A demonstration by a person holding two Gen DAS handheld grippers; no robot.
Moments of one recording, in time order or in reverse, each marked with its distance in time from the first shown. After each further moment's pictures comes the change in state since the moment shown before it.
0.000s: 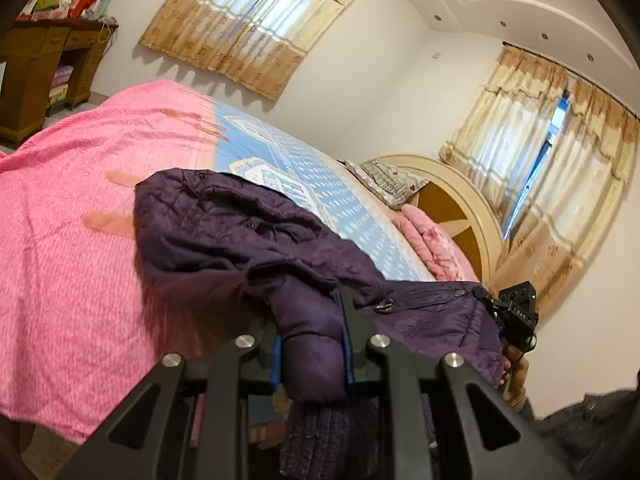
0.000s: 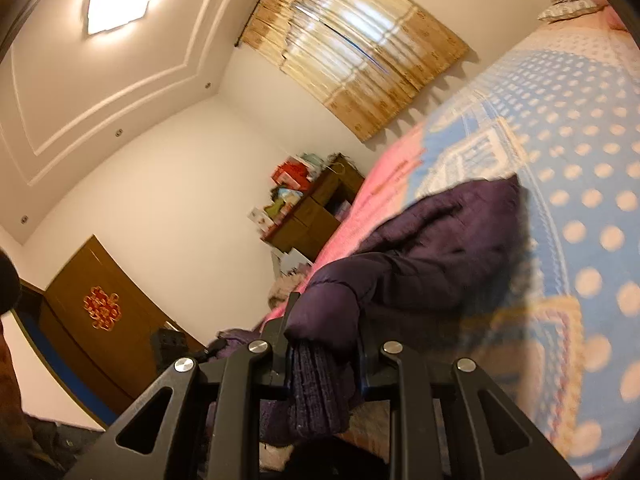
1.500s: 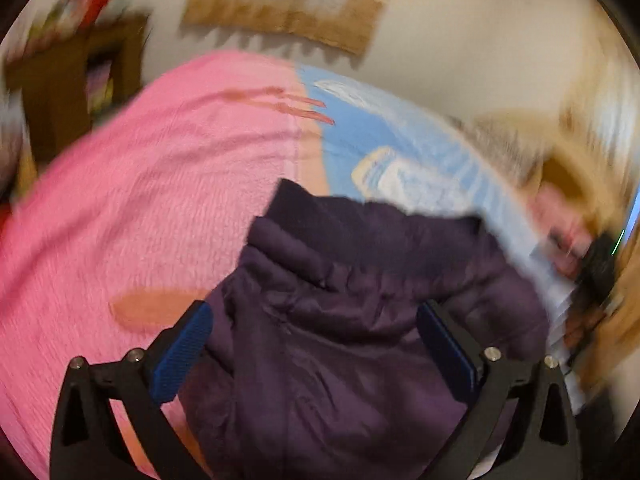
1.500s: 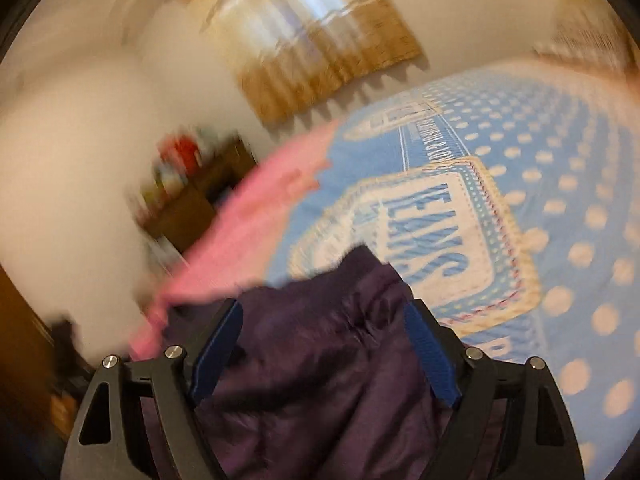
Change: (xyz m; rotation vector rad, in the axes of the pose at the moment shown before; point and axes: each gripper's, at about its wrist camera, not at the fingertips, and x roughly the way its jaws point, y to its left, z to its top) left arm 0.231 0.097 0.137 0.145 0.183 0.459; right arm 0.282 -0.124 0.165 -0.222 0.141 -0.494
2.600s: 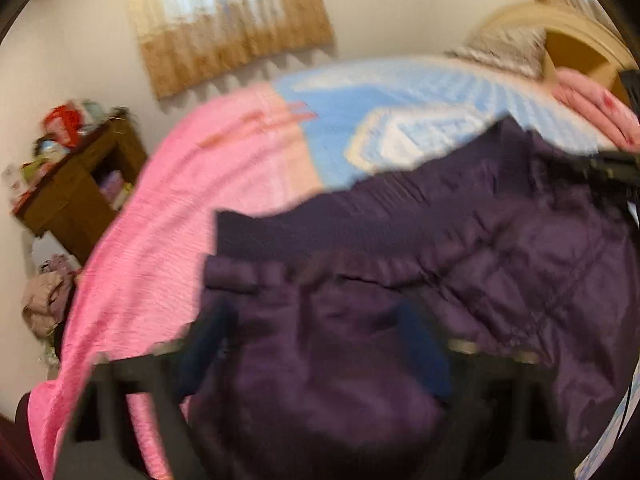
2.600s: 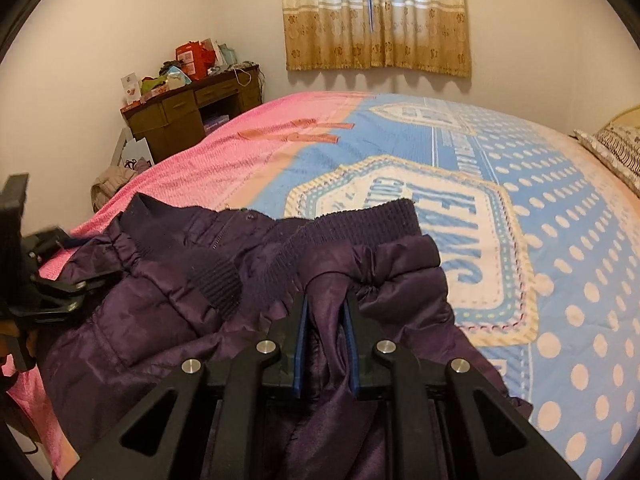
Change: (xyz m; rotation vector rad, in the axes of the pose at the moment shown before) left arm 0.048 -0.068 -0.001 0.349 0.032 0.226; right arm 0.038 0.062 -0.027 -0.316 0.108 -0.132
